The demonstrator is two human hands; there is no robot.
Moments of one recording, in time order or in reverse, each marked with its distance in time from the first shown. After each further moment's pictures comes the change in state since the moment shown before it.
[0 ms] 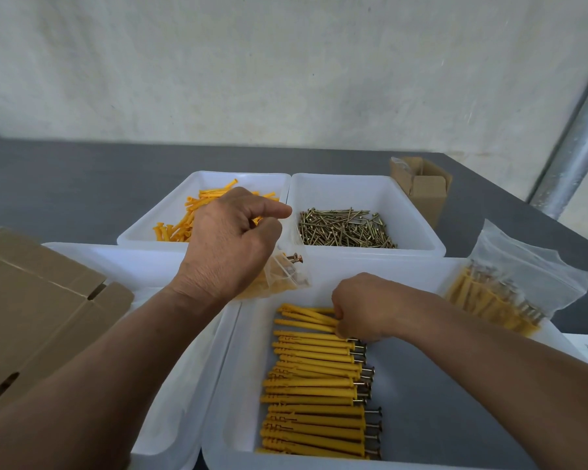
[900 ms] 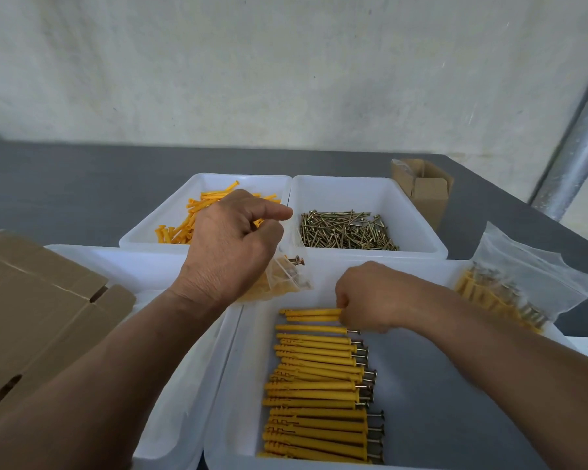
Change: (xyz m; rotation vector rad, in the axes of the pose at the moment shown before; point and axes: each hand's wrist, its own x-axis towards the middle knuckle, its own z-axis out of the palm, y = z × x) left_hand 0.000 0.000 -0.001 -0.005 -0.008 0.005; right_hand -0.010 0.001 -0.020 0.086 0.034 0.044
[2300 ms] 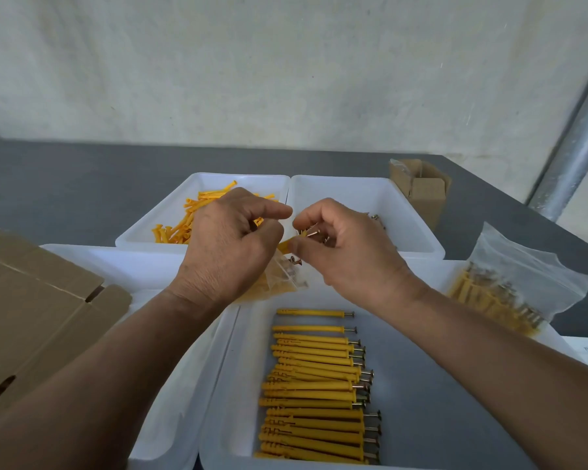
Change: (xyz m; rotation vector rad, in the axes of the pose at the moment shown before) left_hand -0.001 0.002 0.001 0.037 0.013 0.028; right_hand -0.011 -0.028 -0.020 0.860 0.664 -0.248
